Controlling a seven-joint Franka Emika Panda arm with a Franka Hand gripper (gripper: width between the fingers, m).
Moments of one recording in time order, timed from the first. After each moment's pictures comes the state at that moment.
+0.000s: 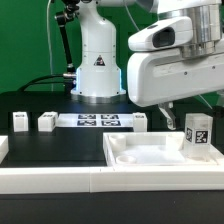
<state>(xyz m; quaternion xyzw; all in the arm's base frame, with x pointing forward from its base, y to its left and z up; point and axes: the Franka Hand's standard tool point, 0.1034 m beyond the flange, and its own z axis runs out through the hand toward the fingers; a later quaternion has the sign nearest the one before) 0.625 0.109 0.088 -0.99 -0.11 -0.04 0.08</state>
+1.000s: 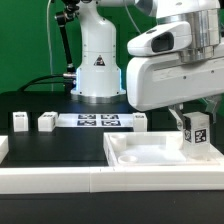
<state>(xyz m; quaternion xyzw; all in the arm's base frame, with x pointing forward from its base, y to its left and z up) 0.624 0.110 0.081 -0.99 -0.10 -0.03 0.08</state>
